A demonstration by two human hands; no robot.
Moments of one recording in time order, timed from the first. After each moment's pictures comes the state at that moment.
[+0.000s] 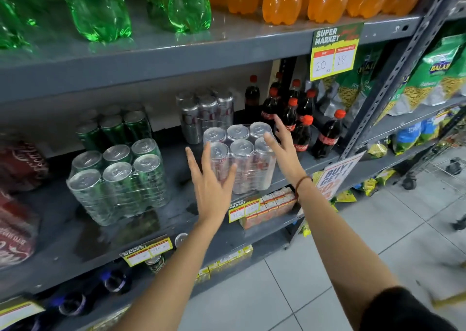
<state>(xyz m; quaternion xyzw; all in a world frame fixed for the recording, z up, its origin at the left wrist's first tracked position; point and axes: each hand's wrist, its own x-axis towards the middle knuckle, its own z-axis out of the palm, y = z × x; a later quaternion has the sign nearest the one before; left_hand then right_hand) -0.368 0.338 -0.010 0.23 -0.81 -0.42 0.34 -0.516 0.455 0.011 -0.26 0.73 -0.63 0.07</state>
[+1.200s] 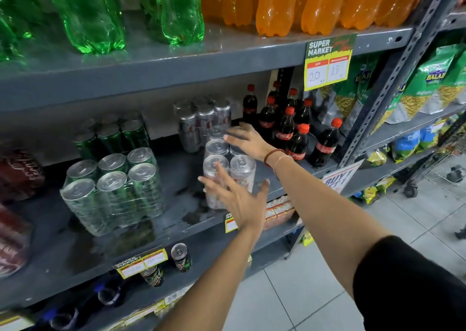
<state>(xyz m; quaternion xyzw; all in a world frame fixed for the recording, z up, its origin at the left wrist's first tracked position) -0.405 0.413 -0.004 0.36 -0.73 -0.50 0.29 -0.550 0.384 0.040 -0.33 0.84 -0.40 0.17</state>
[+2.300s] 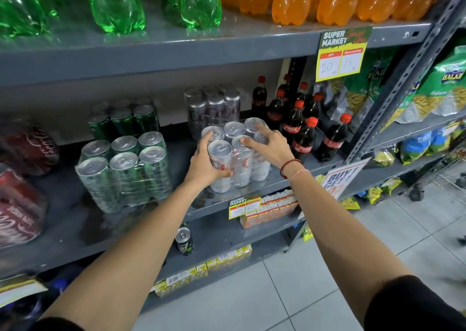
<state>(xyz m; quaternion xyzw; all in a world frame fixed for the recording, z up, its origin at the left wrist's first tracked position) -0.390 0.279 0.001 0.22 -0.84 -0.47 0.17 -0.523 0.425 0.031 -0.25 0.88 -0.40 0.09</state>
